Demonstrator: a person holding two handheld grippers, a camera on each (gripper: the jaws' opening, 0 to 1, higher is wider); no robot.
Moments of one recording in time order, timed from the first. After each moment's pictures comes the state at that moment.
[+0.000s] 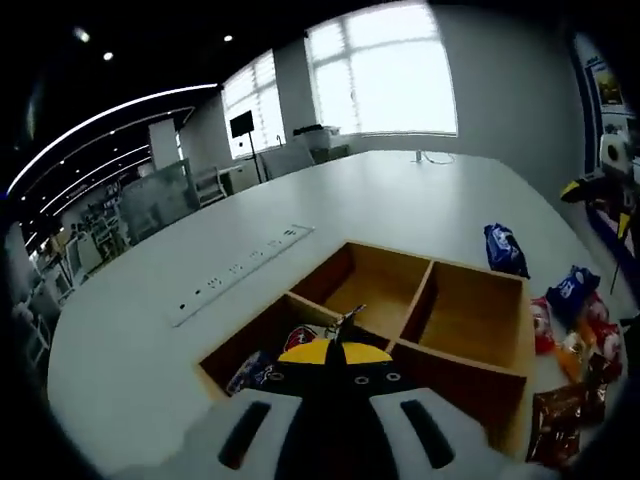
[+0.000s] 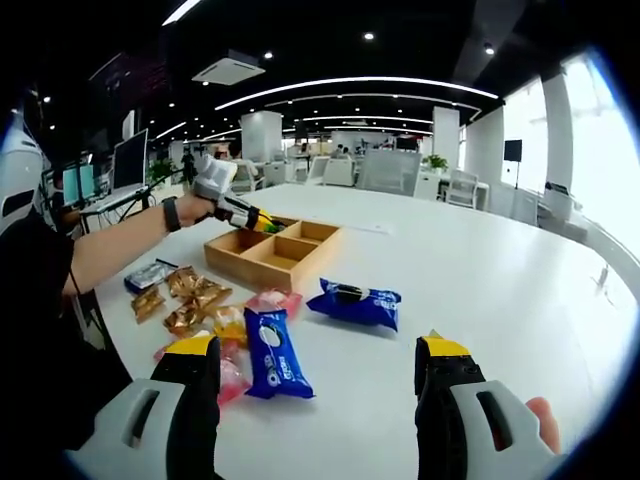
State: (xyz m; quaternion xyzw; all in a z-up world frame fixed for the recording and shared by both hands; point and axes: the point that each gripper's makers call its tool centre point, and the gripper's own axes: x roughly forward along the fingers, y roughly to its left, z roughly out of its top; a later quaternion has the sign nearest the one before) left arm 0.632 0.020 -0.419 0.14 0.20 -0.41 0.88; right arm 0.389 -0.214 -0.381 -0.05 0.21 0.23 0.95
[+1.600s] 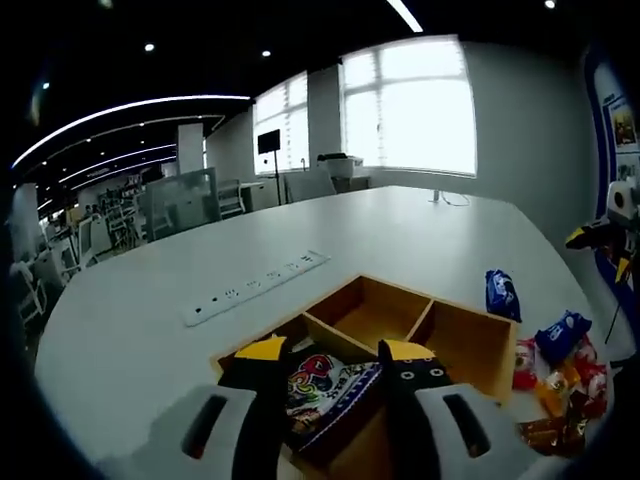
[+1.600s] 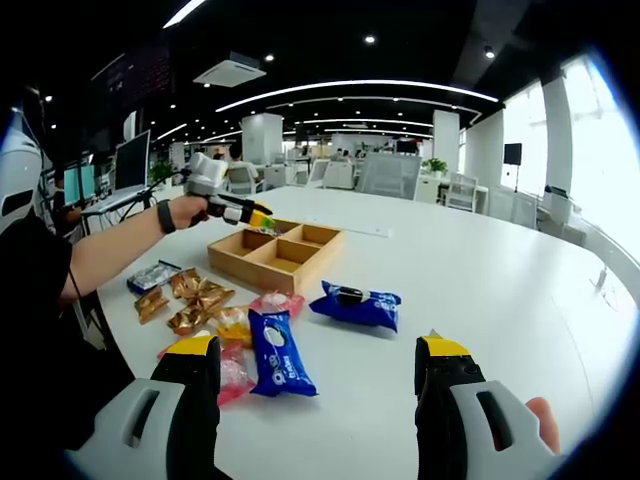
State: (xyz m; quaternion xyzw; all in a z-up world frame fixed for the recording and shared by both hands) left arm 0.618 0.031 -0.389 0.07 0.15 -0.38 0.91; right arm 0.383 -0.213 -0.375 -0.05 0.21 0.23 0.95
